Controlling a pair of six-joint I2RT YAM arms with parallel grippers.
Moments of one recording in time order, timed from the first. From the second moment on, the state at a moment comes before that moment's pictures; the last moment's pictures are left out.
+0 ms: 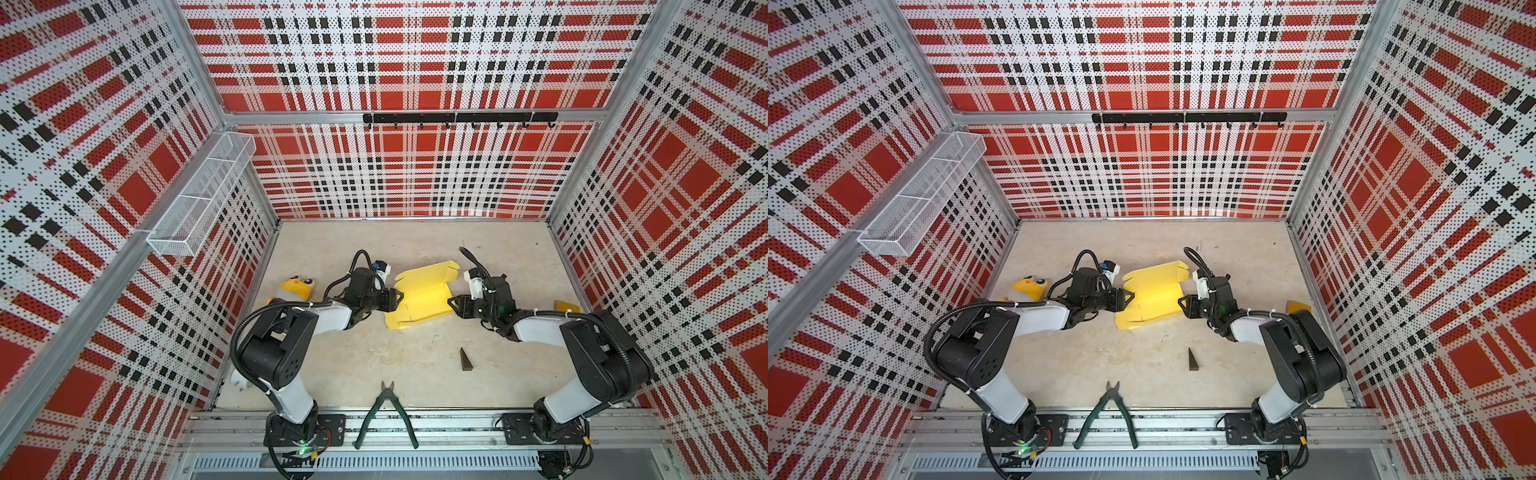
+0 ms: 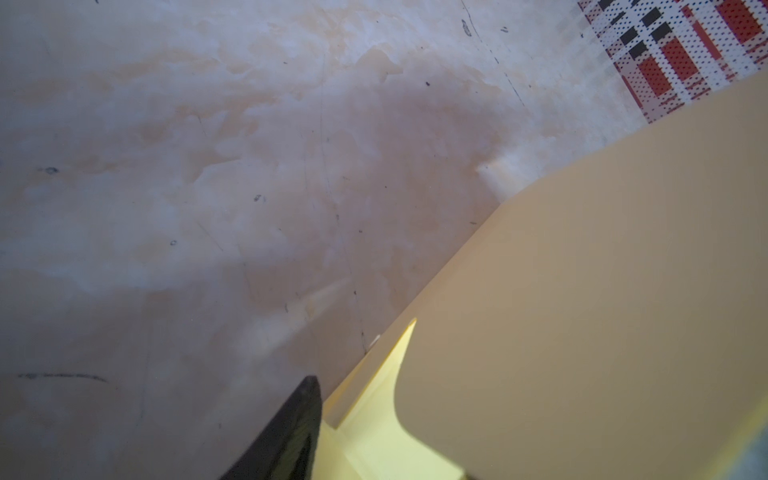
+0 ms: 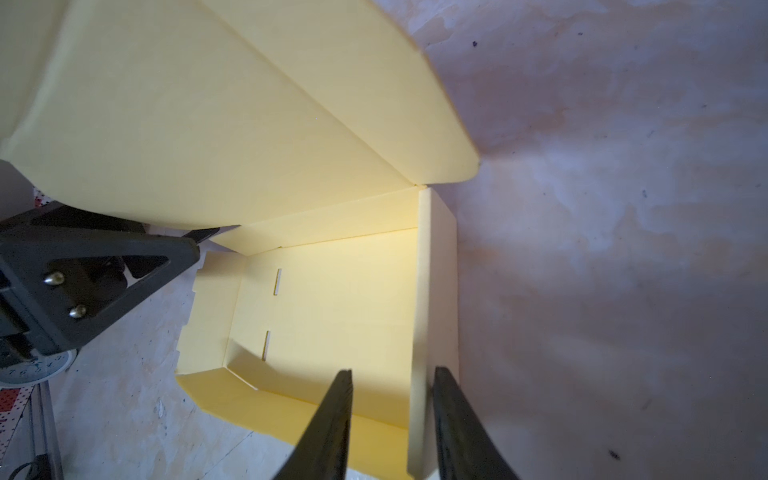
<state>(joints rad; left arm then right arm) -0.43 1.72 0.78 0.27 0.32 -0.30 0.38 1.60 0.59 0.37 -0.35 0.41</state>
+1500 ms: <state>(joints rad) -0.47 1.75 0.88 0.05 0.26 -0.57 0.55 1.64 0.55 0.53 -0.22 0.61</state>
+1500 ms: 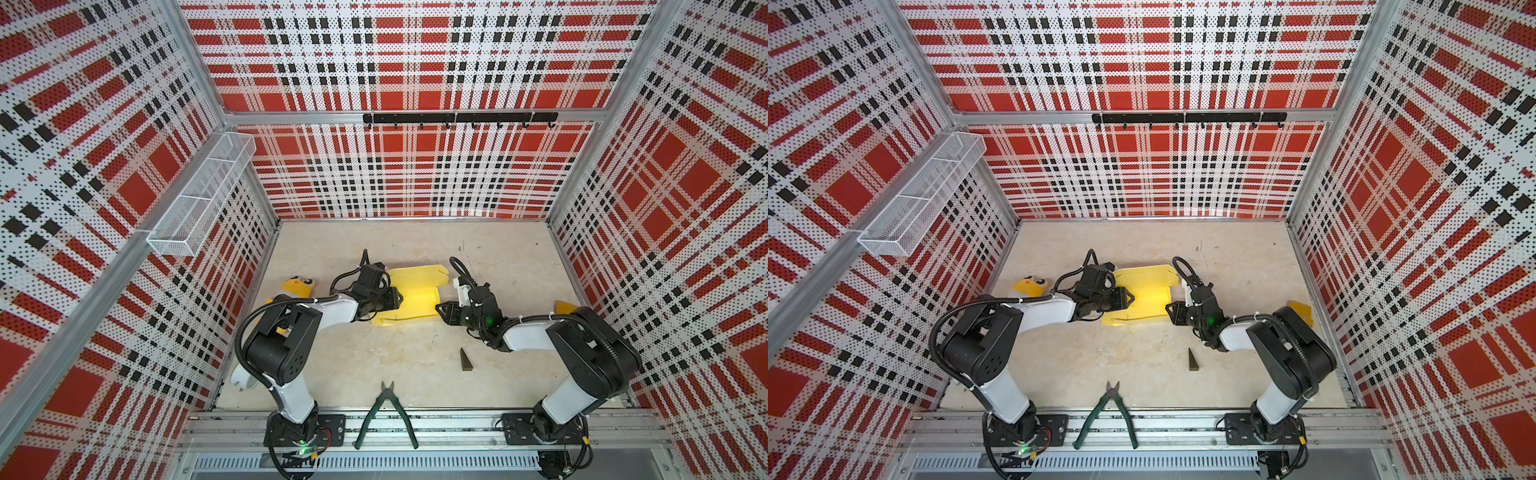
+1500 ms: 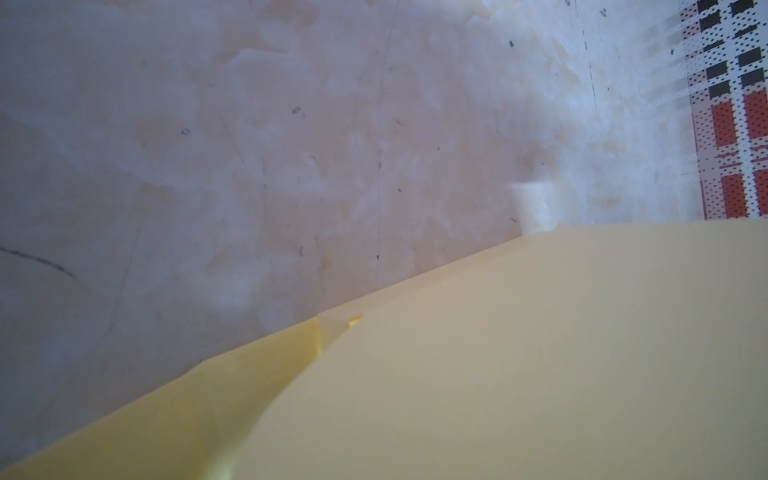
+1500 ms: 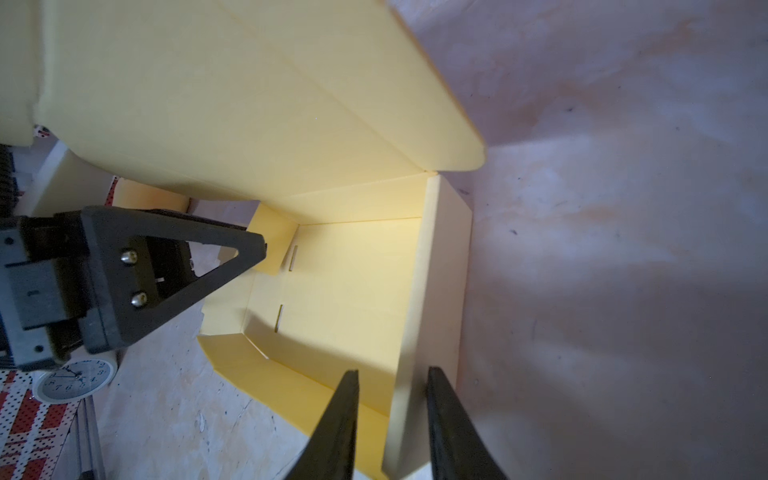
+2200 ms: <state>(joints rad) -0.47 1.75 0.87 0.17 0.33 -0.60 0.57 1.64 0.54 0.53 -0.17 0.63</state>
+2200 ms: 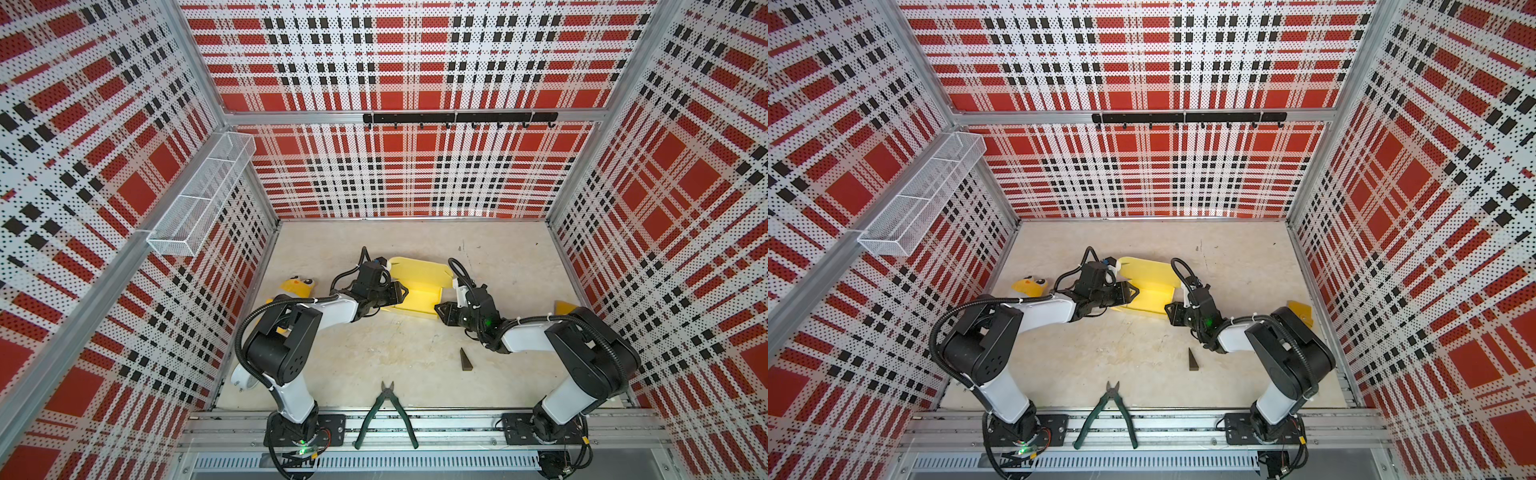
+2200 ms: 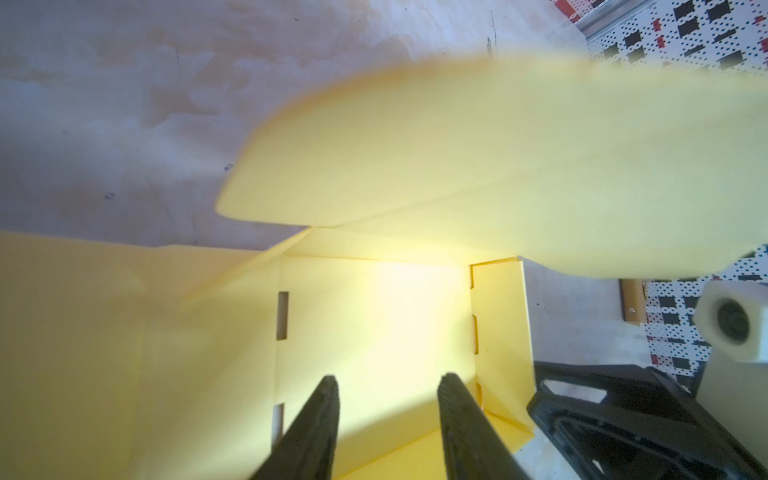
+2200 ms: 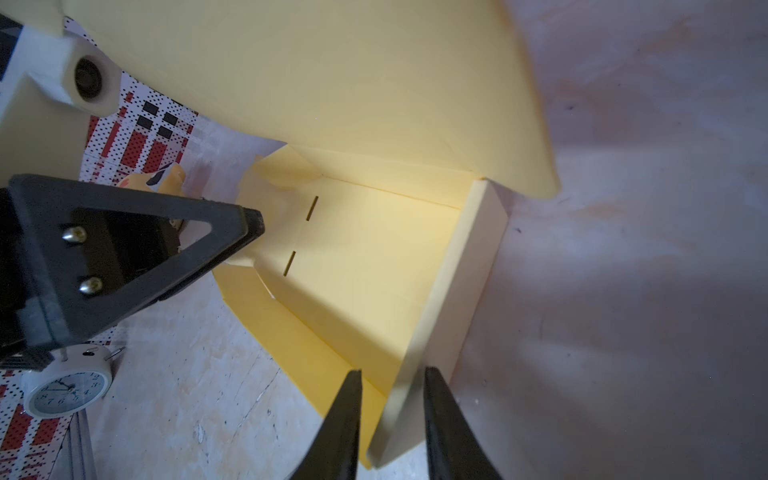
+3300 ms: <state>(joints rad) -0.41 1.52 0.78 -0.03 0.33 -0.60 0.54 1.65 0.66 0.35 -0.07 0.60</state>
